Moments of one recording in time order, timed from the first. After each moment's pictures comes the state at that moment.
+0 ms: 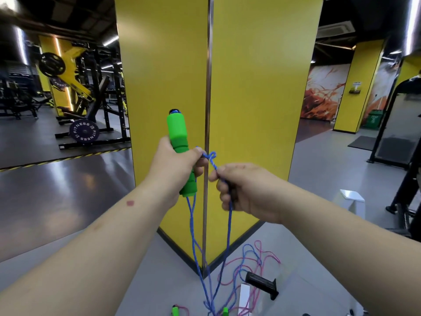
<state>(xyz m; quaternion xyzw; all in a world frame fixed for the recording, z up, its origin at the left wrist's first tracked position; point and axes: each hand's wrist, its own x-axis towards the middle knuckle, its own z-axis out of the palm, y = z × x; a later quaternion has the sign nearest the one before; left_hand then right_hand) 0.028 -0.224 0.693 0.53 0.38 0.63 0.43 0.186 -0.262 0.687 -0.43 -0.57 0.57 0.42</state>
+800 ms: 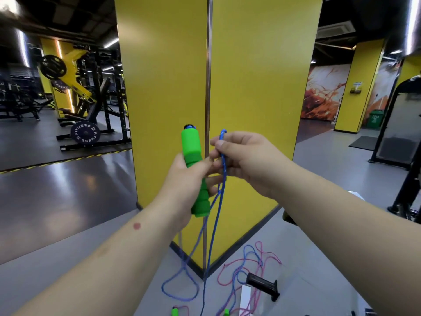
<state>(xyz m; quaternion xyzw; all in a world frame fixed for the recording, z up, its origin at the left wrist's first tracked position) 0.045 -0.246 0.679 0.50 0.33 0.59 0.55 0.182 -0.255 0.724 -0.40 -0.60 0.45 0.53</state>
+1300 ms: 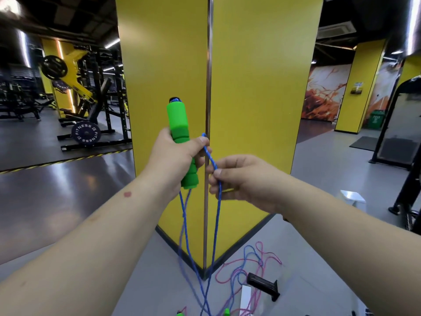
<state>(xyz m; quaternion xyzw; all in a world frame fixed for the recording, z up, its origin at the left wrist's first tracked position) 0.030 -0.228 0.712 0.52 0.33 0.64 0.45 0.193 -0.254 0.698 -0.43 -0.62 0.51 0.41</state>
